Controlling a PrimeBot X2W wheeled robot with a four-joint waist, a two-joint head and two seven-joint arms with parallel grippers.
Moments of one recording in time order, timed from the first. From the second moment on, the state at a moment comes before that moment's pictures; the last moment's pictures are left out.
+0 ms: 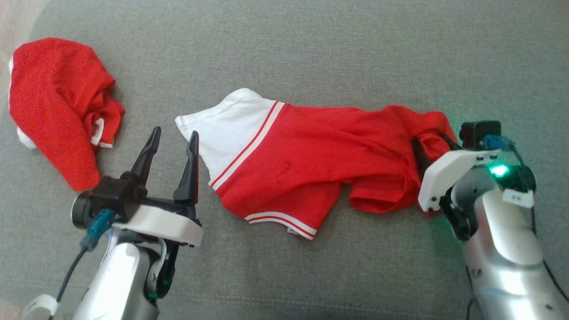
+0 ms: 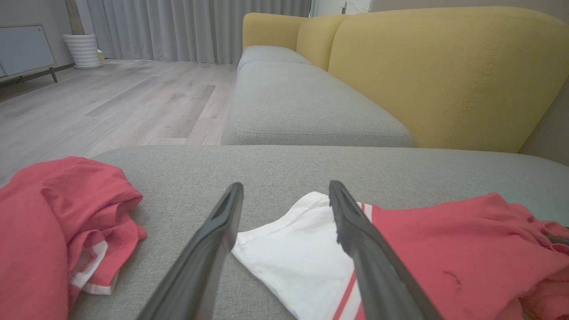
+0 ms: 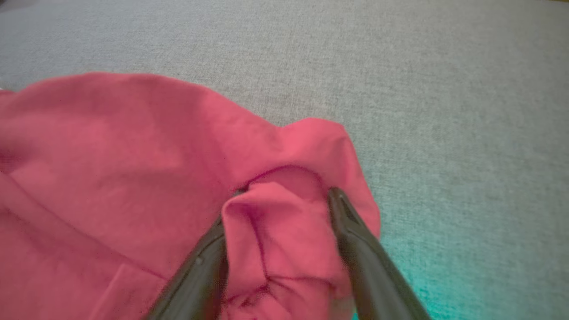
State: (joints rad) left arm -0.21 0.18 -0.31 0.15 -0.29 0.03 -0.25; right arm -0.45 -0.05 0.01 0.59 0.04 0.13 0.25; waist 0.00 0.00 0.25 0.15
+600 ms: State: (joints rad) left arm -0.21 0.14 -0.27 0.16 -0.25 0.01 -0.25; right arm -0.50 -0.10 0.14 0.39 0.10 0.13 0.04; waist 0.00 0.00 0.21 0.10
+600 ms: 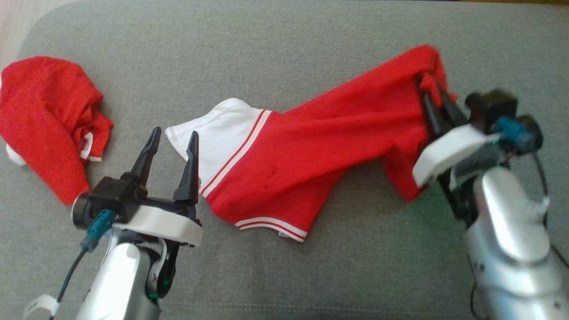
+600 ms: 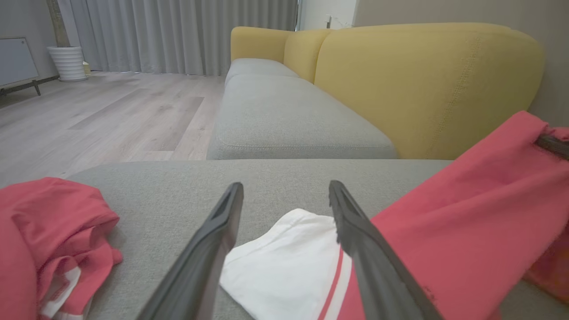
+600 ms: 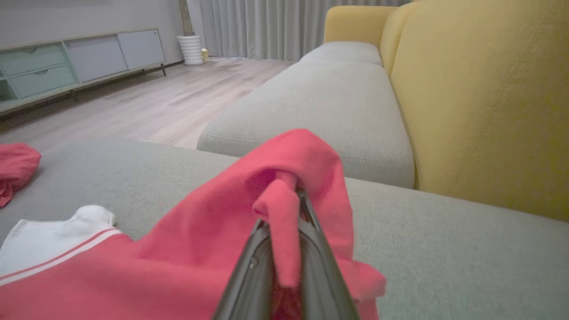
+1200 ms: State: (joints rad) left arm -0.17 0.13 -0.24 0.17 -0.24 -0.01 -0.25; right arm -0.03 -0.05 0.13 0.21 0.09 0.13 0.06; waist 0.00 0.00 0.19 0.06
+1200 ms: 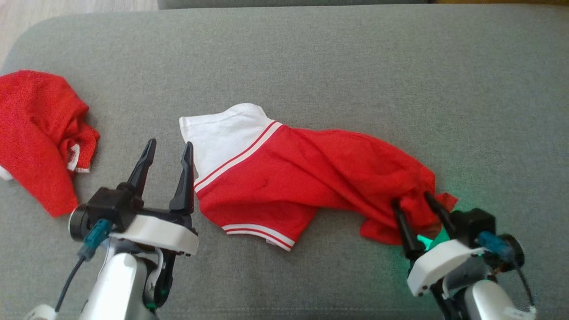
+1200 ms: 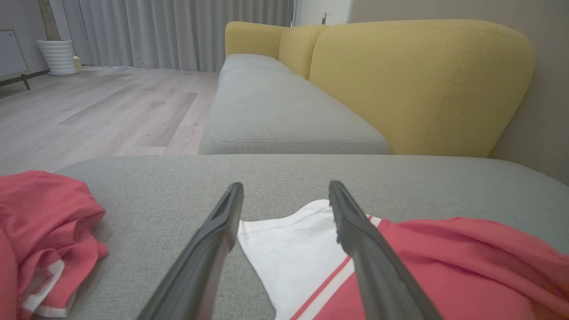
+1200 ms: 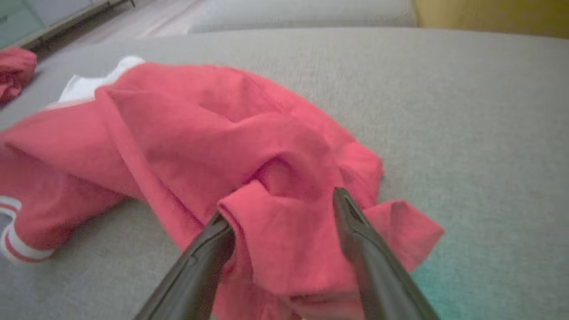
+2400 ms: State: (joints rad) left arm -0.05 0.15 -0.23 0.13 -0.20 0.03 -0.25; right arm 0.03 -0.05 0.01 0.01 0.12 0.13 -0.01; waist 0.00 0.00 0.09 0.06
